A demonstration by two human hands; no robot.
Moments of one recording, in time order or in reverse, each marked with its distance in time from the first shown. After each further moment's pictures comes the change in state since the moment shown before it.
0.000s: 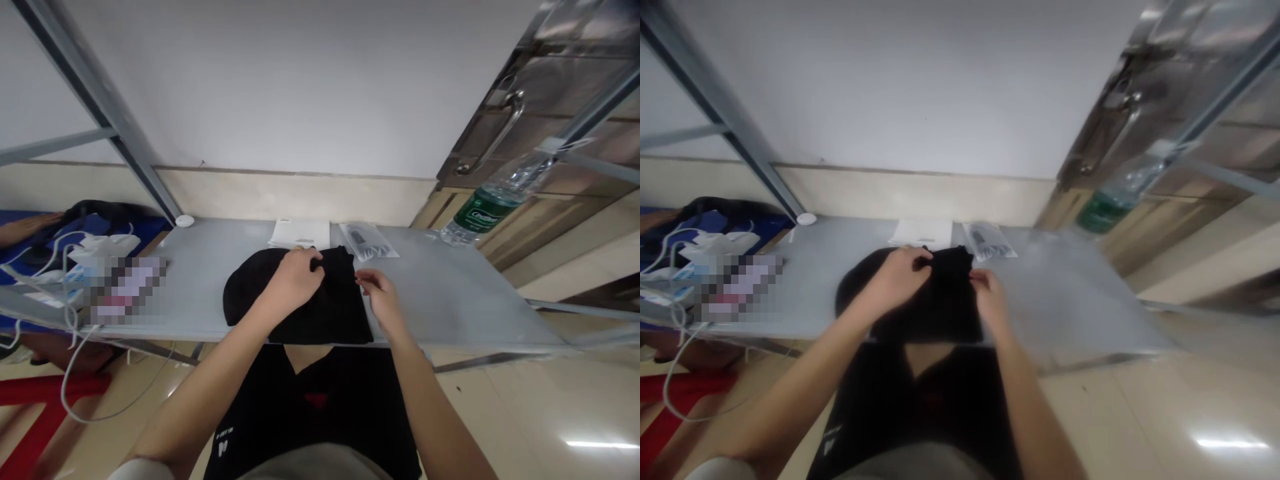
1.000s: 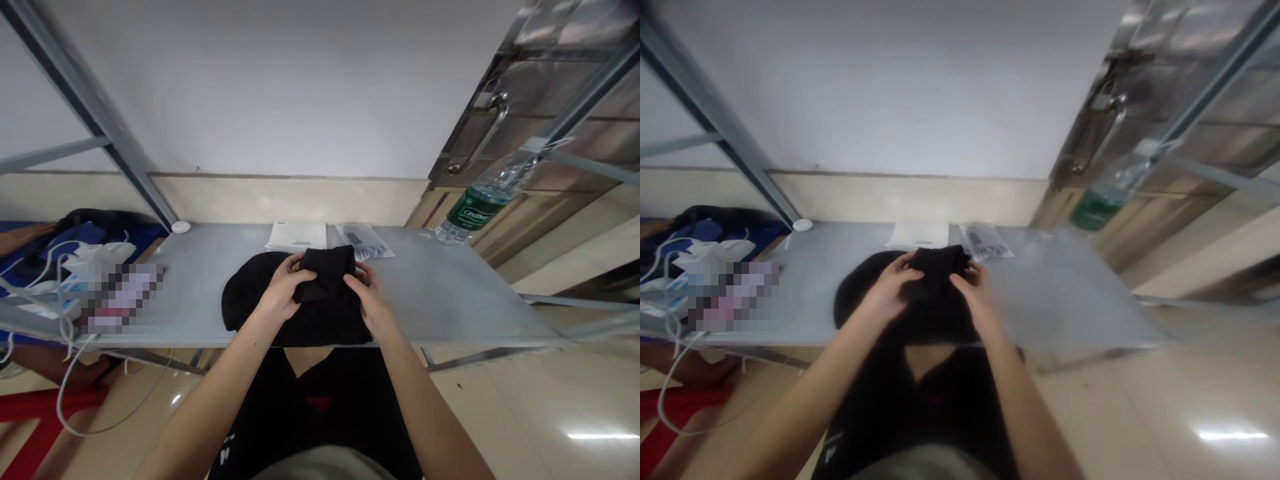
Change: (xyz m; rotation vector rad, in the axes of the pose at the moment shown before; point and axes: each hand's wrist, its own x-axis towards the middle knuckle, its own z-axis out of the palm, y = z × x) left_hand -0.006 -0.019 0.024 -1.298 0.032 -0.435; right_hand -0.020 -0.024 0.026 0.490 -0.020 0.177
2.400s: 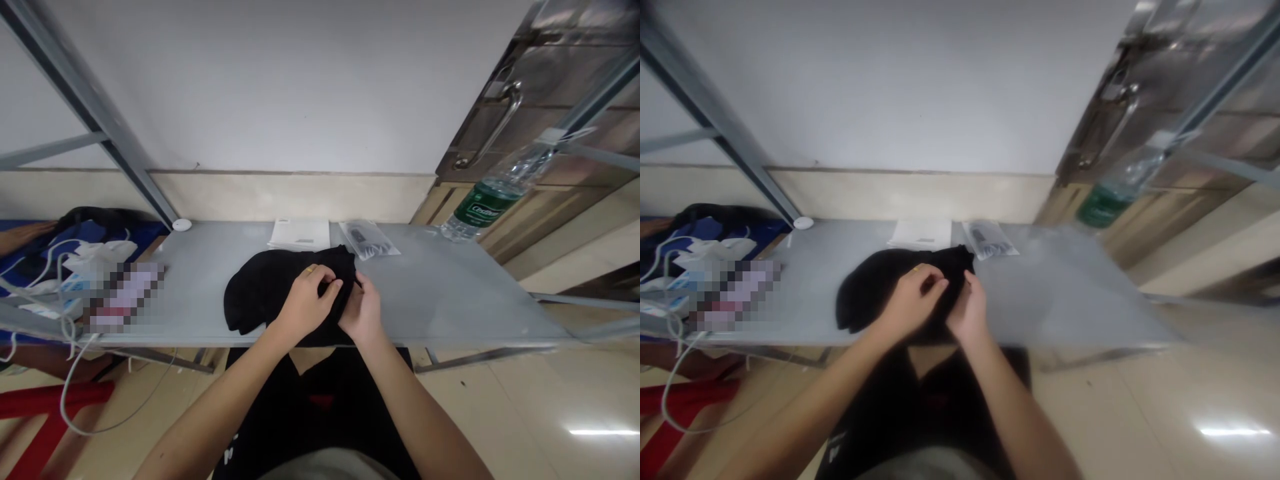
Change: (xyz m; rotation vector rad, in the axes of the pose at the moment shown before) left_hand -0.013 -0.022 0.004 1.070 -0.112 0.630; right_hand -0.016 0.008 0.032 0.121 -0.167 0.155
